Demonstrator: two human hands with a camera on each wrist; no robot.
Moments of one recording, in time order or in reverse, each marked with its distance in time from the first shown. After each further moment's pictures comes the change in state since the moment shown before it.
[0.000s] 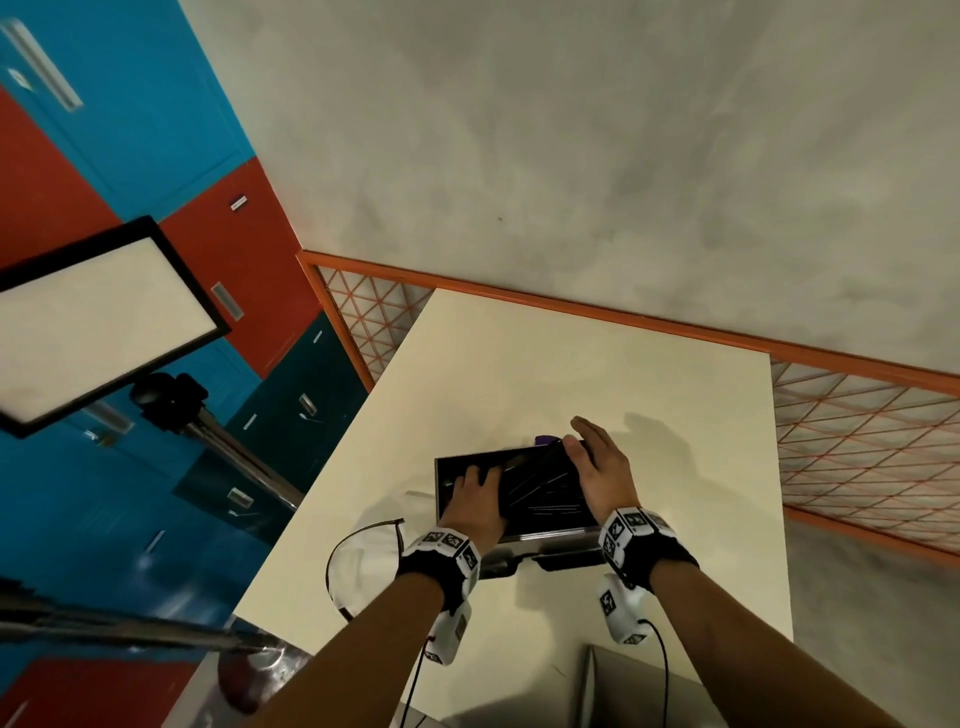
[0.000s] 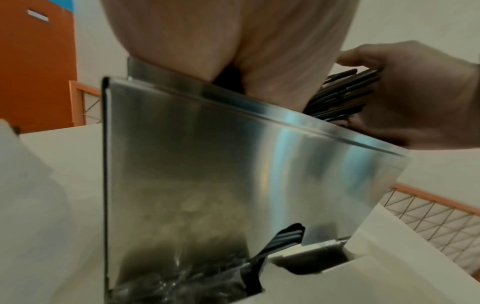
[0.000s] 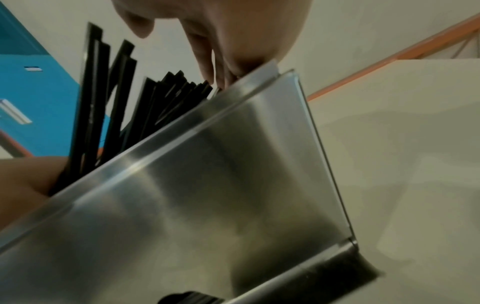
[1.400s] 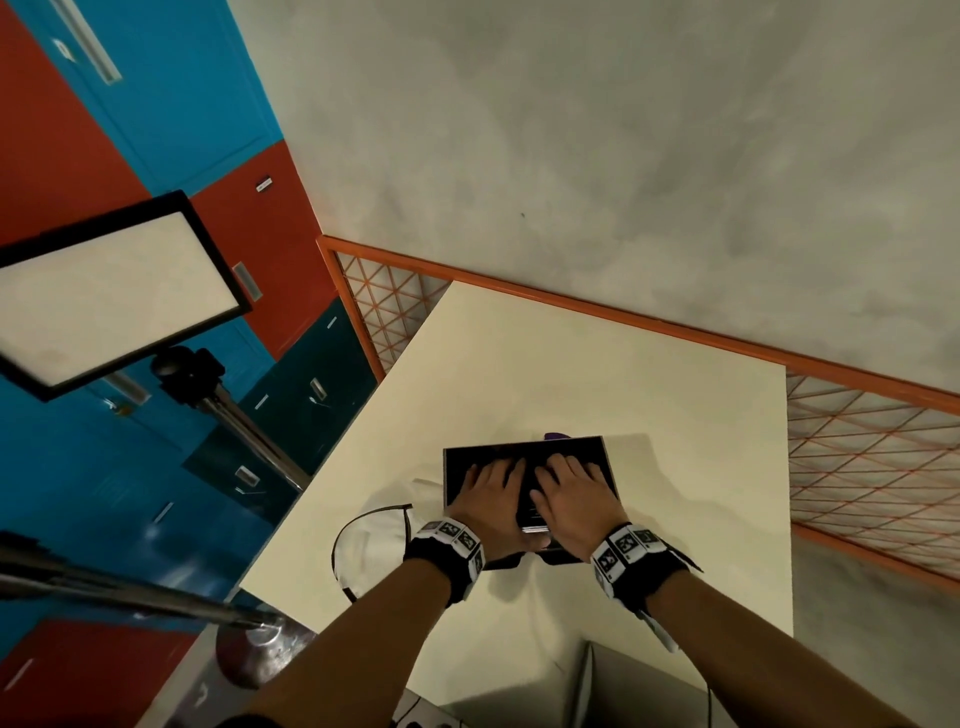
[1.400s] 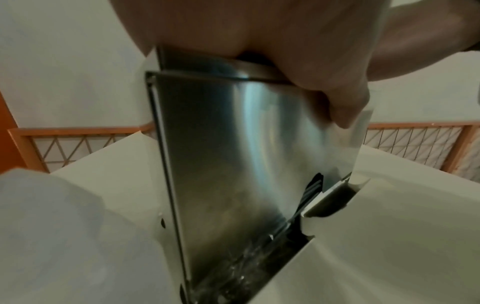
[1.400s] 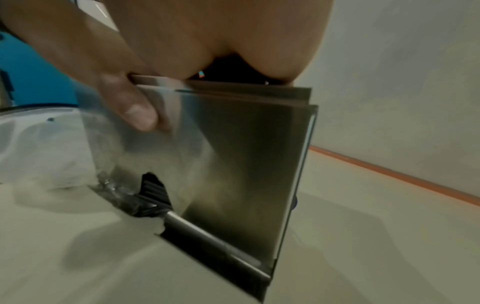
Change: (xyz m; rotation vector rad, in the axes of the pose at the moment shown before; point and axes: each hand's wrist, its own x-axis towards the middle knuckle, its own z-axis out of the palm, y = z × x) left_hand 0.000 -0.007 0.019 0.210 0.140 0.245; right_hand -0.030 -0.004 0.025 -1.130 -0.366 -0.513
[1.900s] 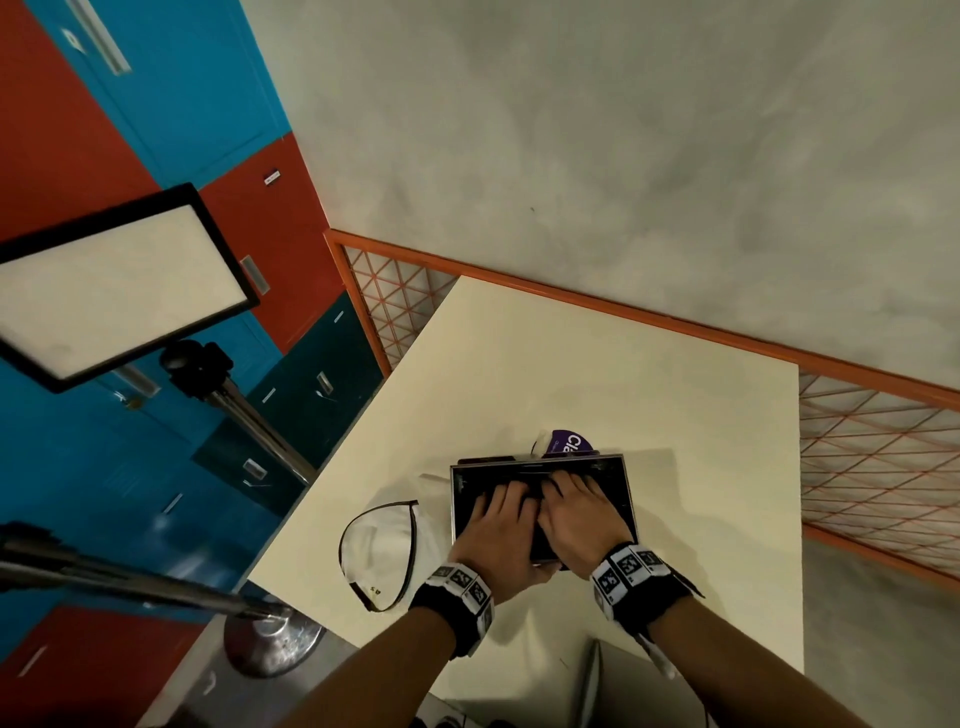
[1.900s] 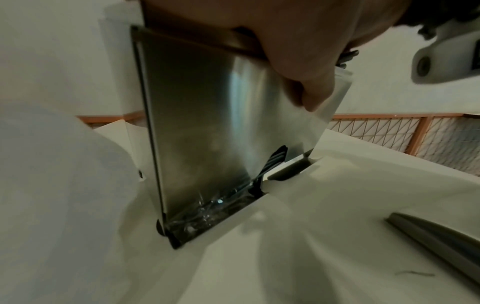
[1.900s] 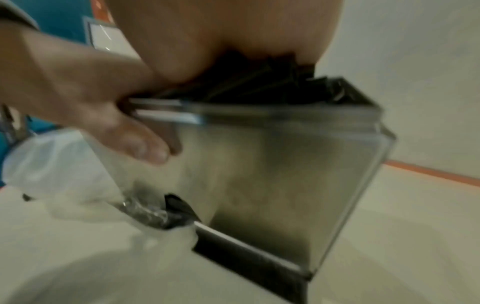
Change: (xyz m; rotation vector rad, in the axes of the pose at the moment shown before) left_hand -0.044 0.021 0.010 0.098 0.173 0.103; right_hand -0.012 -0.022 0.000 0.058 -0.022 0.035
